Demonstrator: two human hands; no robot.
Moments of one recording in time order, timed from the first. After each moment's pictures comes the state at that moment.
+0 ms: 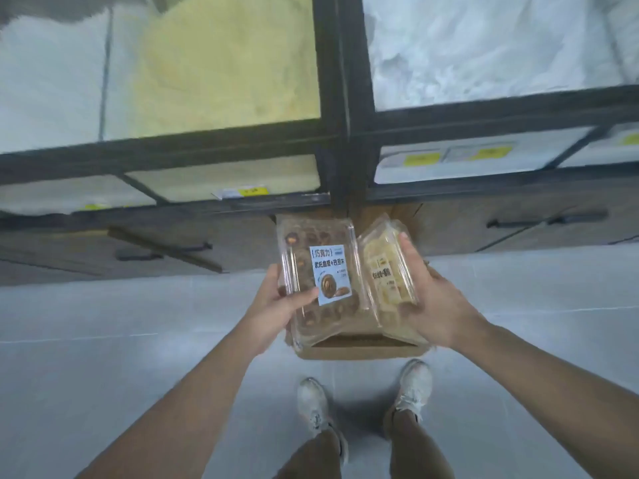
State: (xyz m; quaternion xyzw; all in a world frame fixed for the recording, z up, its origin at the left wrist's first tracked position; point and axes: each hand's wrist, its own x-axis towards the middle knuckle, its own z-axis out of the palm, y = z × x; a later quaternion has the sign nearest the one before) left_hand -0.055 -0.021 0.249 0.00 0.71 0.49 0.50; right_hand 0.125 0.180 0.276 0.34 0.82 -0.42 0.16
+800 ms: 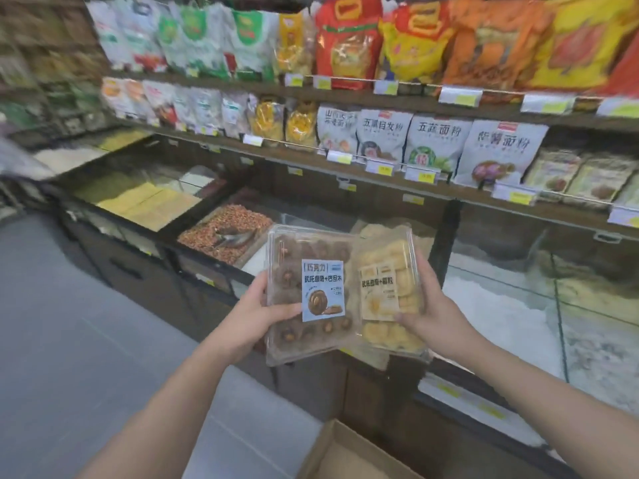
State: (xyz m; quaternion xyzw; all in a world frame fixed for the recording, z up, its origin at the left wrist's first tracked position) left_hand -0.045 -0.135 0.674 0.10 0.70 0.69 0.18; right_hand 0.025 0.165 0.674 0.01 0.87 -0.49 -0.04
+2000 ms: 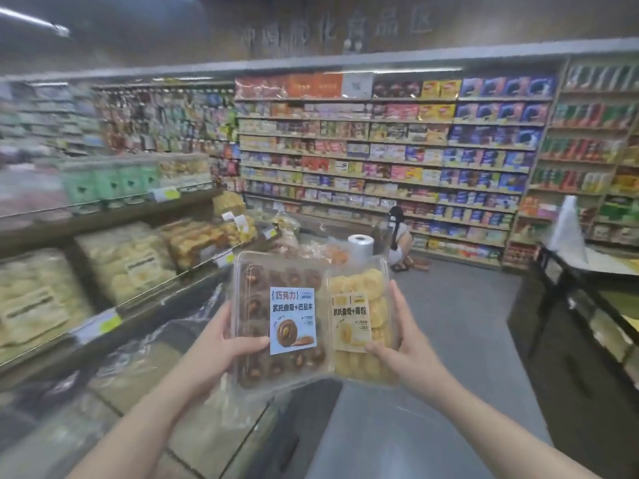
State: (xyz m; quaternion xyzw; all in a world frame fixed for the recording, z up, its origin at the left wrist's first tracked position) left_hand 0.605 -0.598 0.776 -0.37 0.61 0.57 -0.42; right_hand 0.296 -0.521 0.761 -0.61 0.60 -0.46 0.24
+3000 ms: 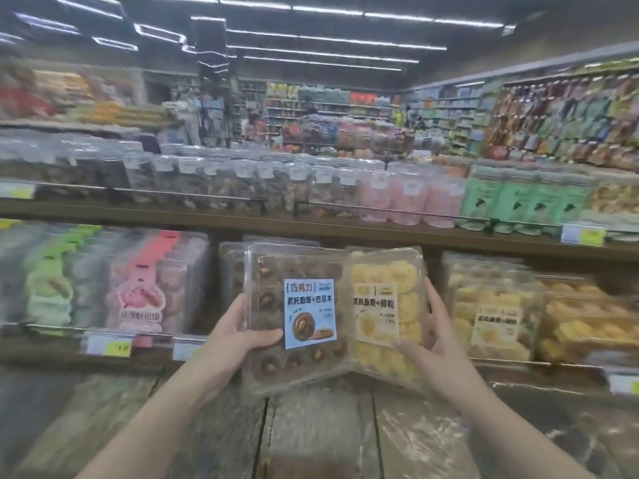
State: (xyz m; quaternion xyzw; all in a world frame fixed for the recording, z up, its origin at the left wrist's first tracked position) left_hand 1.004 -0.661 0.752 -0.61 0.26 0.28 -0.70; right_hand 0.792 -0.914 0.742 -0.80 0.21 -0.28 0.50
